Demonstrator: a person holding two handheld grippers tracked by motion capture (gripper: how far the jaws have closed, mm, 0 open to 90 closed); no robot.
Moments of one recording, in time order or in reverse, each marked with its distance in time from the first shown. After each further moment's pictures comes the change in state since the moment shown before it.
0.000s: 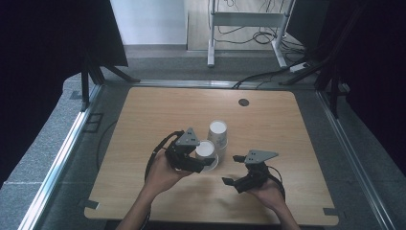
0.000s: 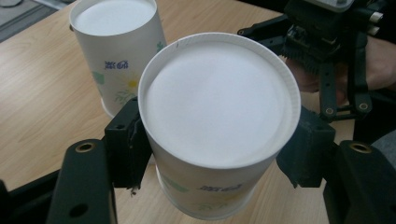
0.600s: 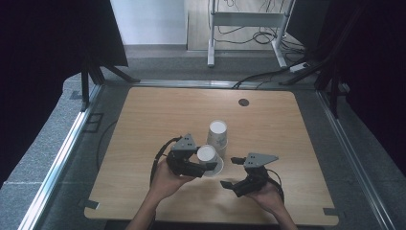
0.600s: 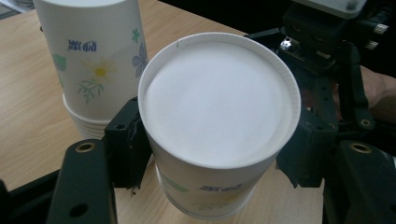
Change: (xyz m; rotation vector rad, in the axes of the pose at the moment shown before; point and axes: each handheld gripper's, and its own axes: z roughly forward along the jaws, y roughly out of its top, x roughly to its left) left arm -0.001 -0.023 0.014 -0.096 -0.077 -0.090; right arm 0.012 0.001 -0.001 -0.036 0.022 -0.031
